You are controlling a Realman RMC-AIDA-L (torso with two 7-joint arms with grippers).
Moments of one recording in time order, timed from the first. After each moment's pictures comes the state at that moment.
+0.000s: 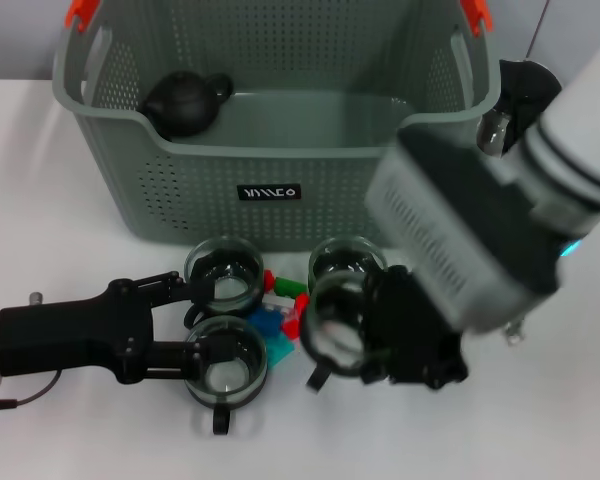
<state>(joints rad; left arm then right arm) -0.40 -2.03 0.62 0.55 2.01 1.80 -1.34 0.82 2.10 -1.58 -1.29 -2.31 -1.74 1.69</state>
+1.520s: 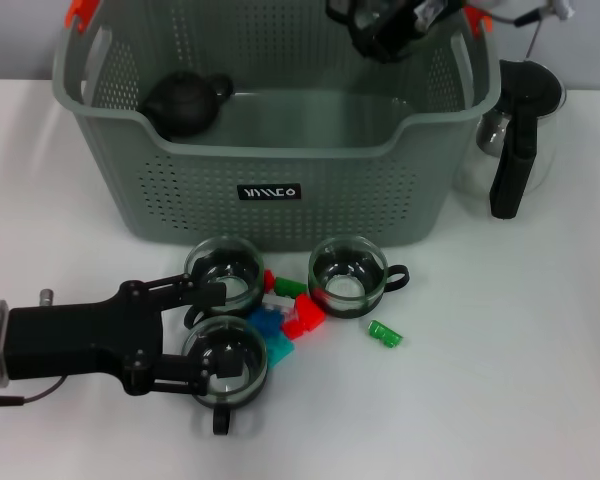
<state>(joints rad) -0.42 -2.04 0.64 0.56 2.02 1.81 -1.26 1.22 2.05 -1.00 -0.72 -2.67 -1.12 2.26</state>
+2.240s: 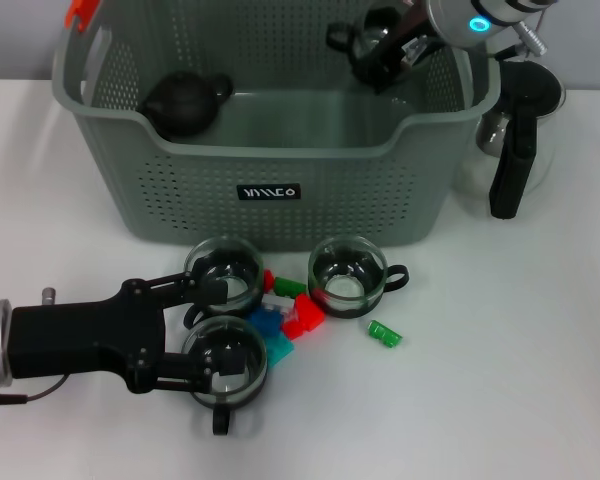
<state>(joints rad) -0.42 -2.04 0.64 0.55 2.02 1.80 -1.24 1.25 2.06 -1.07 -0.54 -2.67 -0.94 2.25</state>
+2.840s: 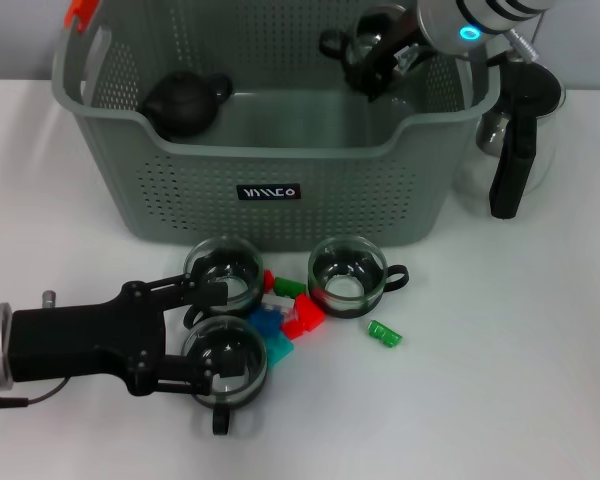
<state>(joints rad) -0.42 -2.04 0.64 0.54 2.02 1.80 -1.23 1.24 2.08 -1.11 -0.56 -2.67 -0.93 2.26</state>
